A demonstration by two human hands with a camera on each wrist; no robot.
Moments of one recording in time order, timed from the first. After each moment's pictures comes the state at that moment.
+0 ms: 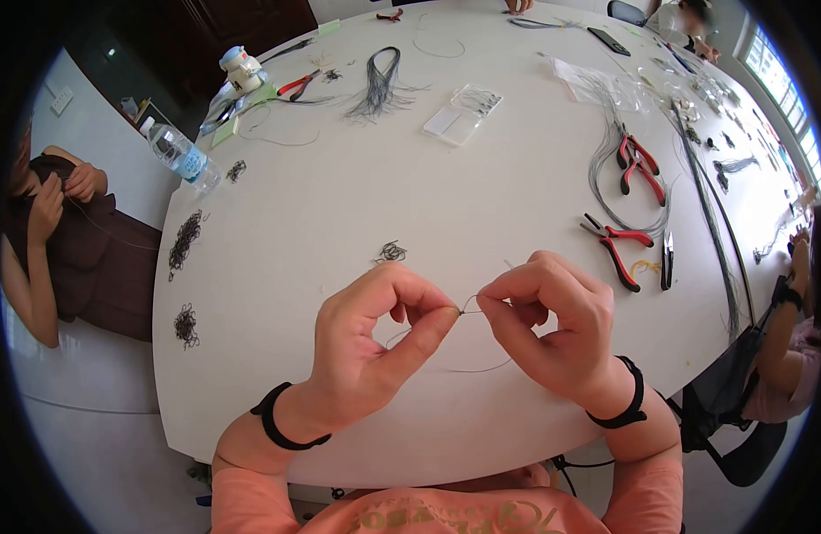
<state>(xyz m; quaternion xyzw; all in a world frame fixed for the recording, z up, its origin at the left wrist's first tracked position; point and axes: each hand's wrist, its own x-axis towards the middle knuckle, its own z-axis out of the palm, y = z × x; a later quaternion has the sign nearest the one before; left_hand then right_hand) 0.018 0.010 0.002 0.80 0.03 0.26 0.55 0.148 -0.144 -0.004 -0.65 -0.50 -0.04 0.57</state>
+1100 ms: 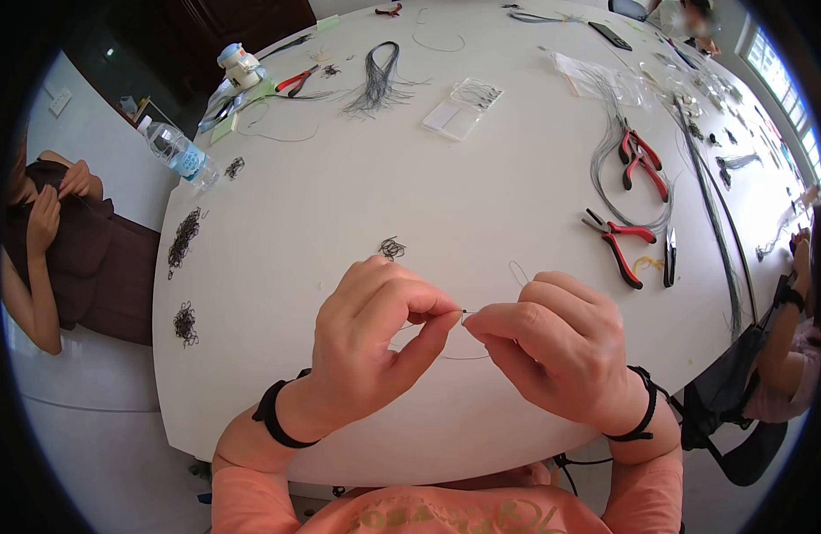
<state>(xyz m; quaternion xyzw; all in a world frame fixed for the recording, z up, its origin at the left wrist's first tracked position) 0.025 0.010 0.002 0.89 -0.03 0.33 0.32 0.147 -0.155 0.010 -0.63 -0.63 -0.13 0.43</state>
